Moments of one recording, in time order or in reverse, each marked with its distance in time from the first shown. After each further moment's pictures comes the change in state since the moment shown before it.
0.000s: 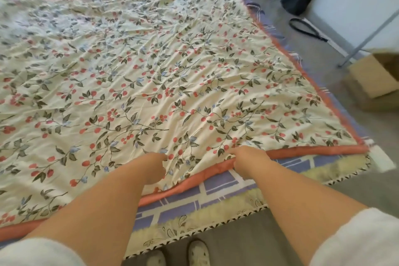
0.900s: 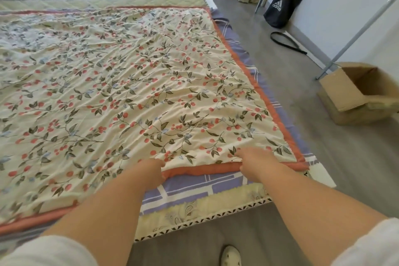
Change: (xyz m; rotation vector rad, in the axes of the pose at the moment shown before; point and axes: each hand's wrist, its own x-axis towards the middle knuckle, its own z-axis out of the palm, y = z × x) left_hand 0.013 0.281 0.006 0.026 0.066 -0.015; right_hand -0.018 0.303 -0.031 -0.093 0.093 0.011
